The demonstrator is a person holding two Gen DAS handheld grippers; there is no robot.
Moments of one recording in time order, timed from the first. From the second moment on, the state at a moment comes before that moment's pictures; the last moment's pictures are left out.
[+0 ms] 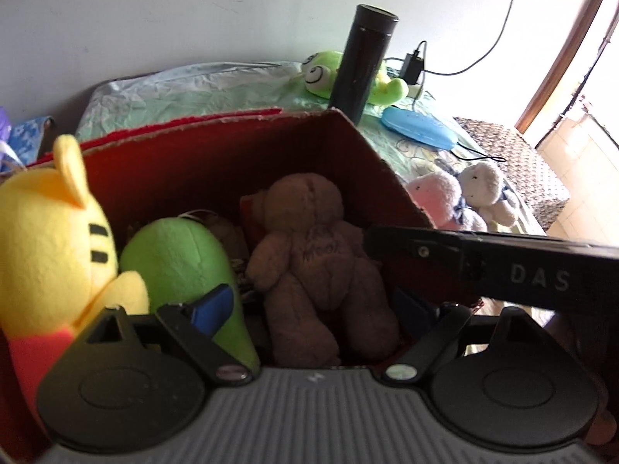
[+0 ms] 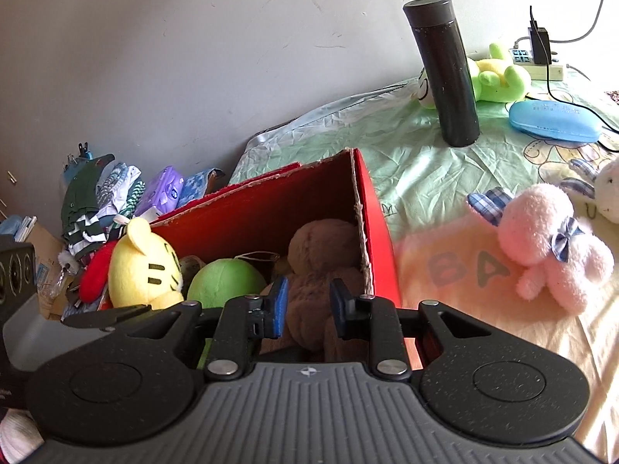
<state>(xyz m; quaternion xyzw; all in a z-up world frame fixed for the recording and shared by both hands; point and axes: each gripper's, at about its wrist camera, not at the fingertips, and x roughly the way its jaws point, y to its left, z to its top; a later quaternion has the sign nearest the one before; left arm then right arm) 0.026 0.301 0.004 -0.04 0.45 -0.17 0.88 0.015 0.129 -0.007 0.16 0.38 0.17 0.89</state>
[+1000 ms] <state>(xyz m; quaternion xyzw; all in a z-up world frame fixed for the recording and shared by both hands) -0.015 0.297 0.018 0.00 0.43 -0.02 0.90 -0.024 0.122 -0.012 0.19 0.36 0.17 0.90</state>
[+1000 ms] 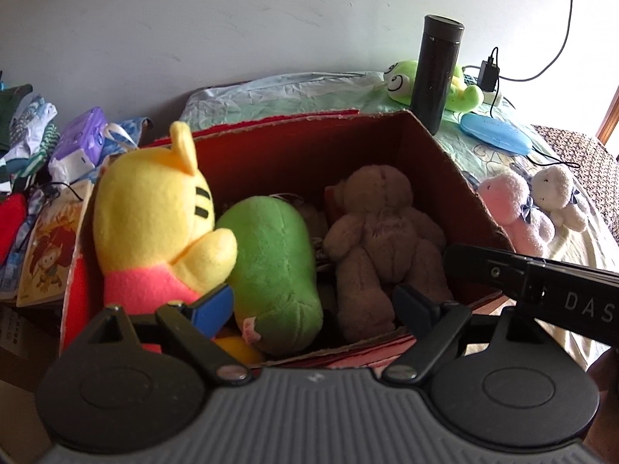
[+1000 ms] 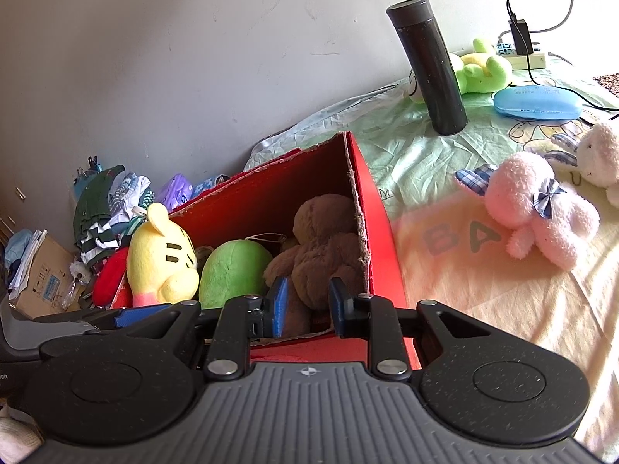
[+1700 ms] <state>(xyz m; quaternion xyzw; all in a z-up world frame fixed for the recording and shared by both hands) -0.021 0.287 0.019 0.02 0.42 0.02 0.91 -0.032 0.119 -0.018 0.21 0.33 0.17 0.91</state>
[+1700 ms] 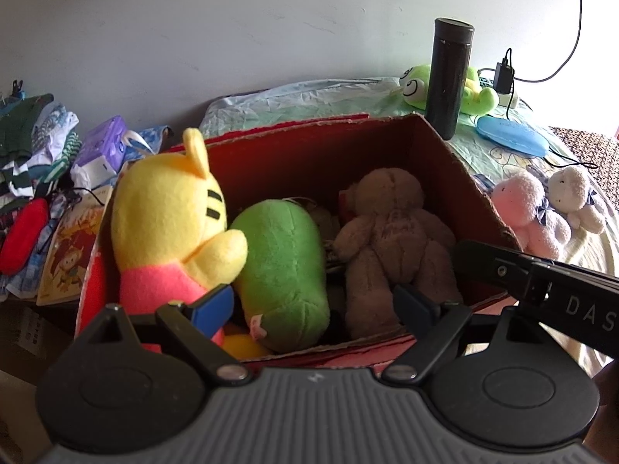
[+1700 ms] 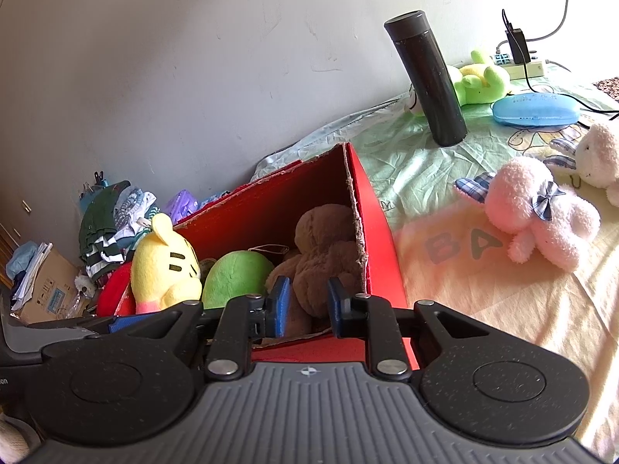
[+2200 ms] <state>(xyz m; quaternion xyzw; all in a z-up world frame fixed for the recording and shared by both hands) -0.015 0.281 0.019 0.05 0.43 0.01 0.90 -0.032 0.116 -0.019 0.21 0.32 0.17 0.91</state>
